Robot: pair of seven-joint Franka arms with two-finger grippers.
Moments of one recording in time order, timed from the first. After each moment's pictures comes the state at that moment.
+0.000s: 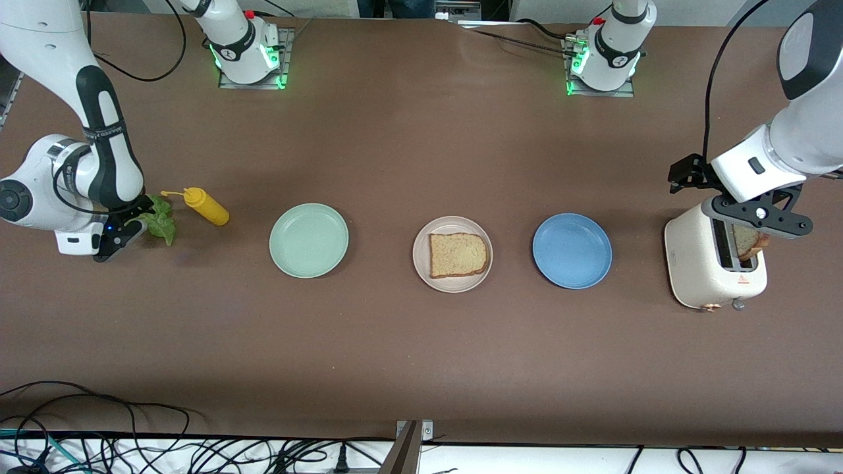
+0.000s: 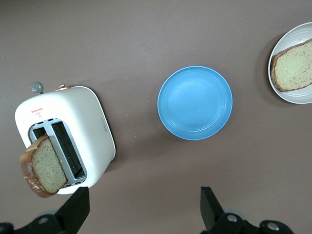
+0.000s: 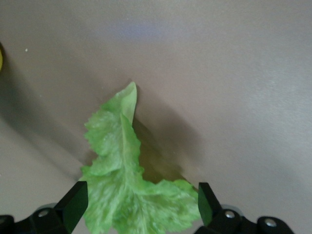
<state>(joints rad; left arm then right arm) 0.17 0.18 -0.30 -1.51 0.09 1.55 0.16 0.11 0.53 -0.42 -2.00 0.10 2.29 -1.13</state>
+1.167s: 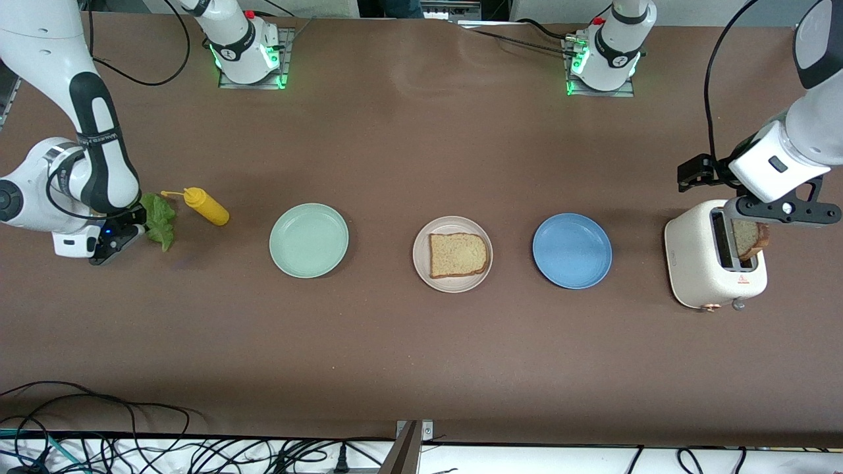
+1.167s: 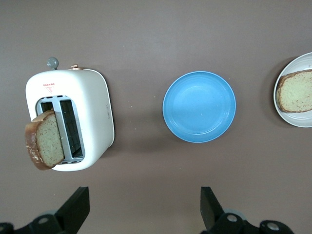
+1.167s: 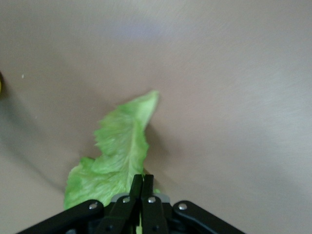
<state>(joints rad) 0.22 0.16 -0.34 -1.49 0.09 1.51 -0.02 0.10 0.53 -0.42 -1.96 0.17 2.29 -1.15</state>
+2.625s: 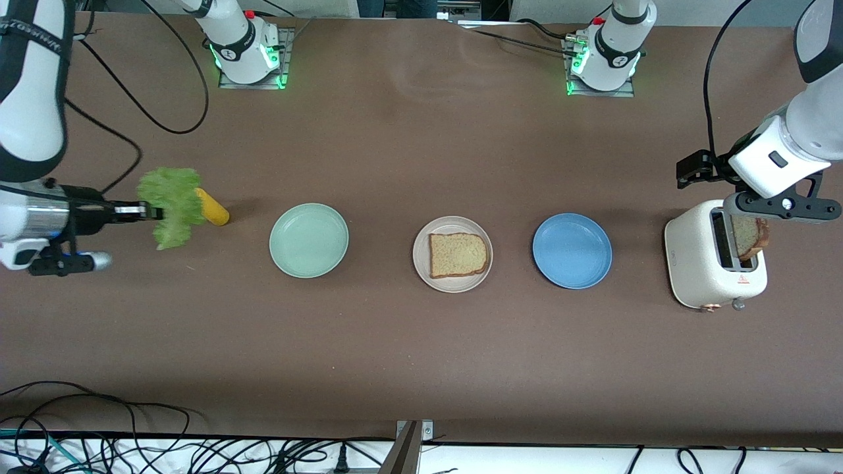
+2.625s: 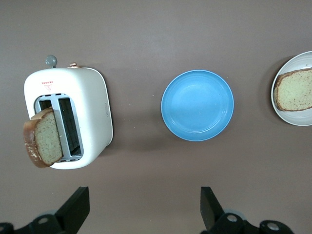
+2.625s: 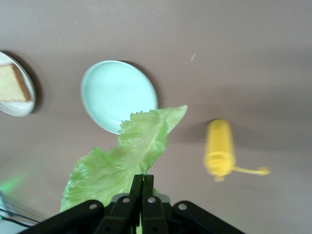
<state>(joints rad) 0.22 0.15 -0.34 -1.49 0.08 1.51 -0.02 0.34 0.48 -0.43 -1.26 0.44 1.35 0.01</state>
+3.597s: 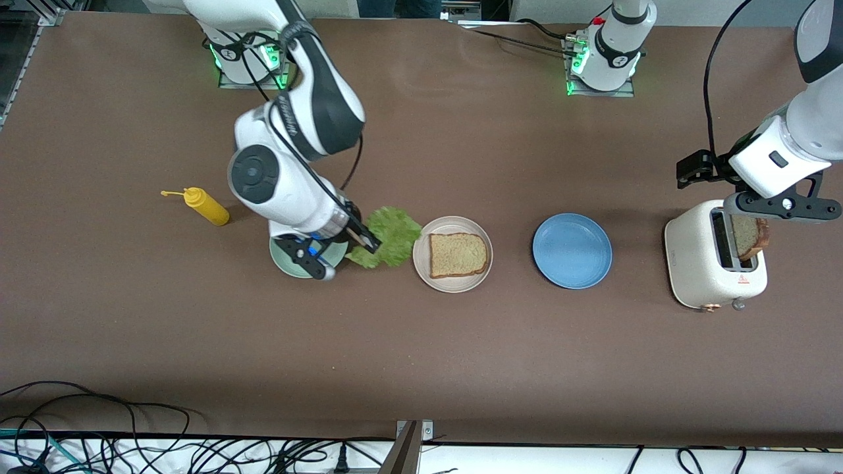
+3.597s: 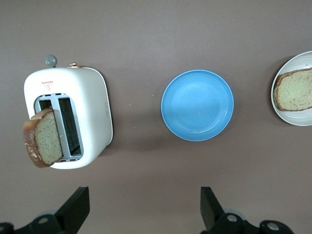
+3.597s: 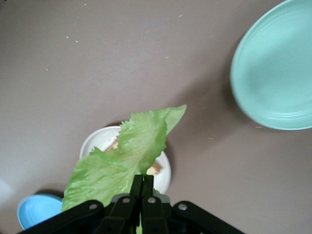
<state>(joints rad) 0.22 0.15 -0.34 -1.49 0.08 1.51 -0.02 0.85 0.69 -0.42 -1.26 0.56 1.99 1.05</state>
